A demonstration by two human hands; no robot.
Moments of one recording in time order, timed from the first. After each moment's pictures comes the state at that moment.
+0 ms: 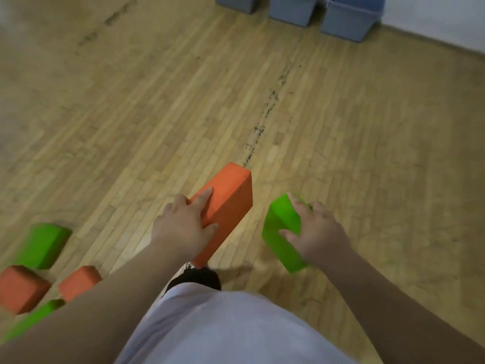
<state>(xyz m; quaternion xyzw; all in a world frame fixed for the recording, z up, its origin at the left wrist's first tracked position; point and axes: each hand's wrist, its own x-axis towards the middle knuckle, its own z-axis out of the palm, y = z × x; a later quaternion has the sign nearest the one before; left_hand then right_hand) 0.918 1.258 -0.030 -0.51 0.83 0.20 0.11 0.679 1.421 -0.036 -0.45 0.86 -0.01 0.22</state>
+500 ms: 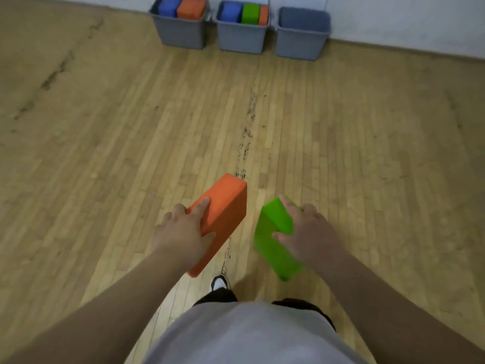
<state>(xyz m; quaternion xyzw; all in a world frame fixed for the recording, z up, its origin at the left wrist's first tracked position) 0.719 0.948 -0.026 -0.42 0.88 0.15 0.15 0.530 1.141 -0.026 -0.37 0.90 -0.06 0.24</state>
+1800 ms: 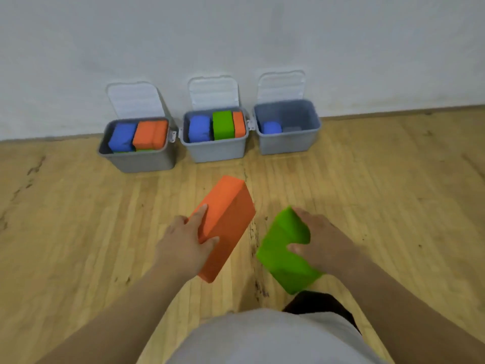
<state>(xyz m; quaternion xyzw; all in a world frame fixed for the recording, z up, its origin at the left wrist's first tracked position) 0.003 0.231 -0.002 -0.34 0.91 0.22 0.06 -0.169 0.498 -0.006 -0.25 0.90 -0.18 0.30</state>
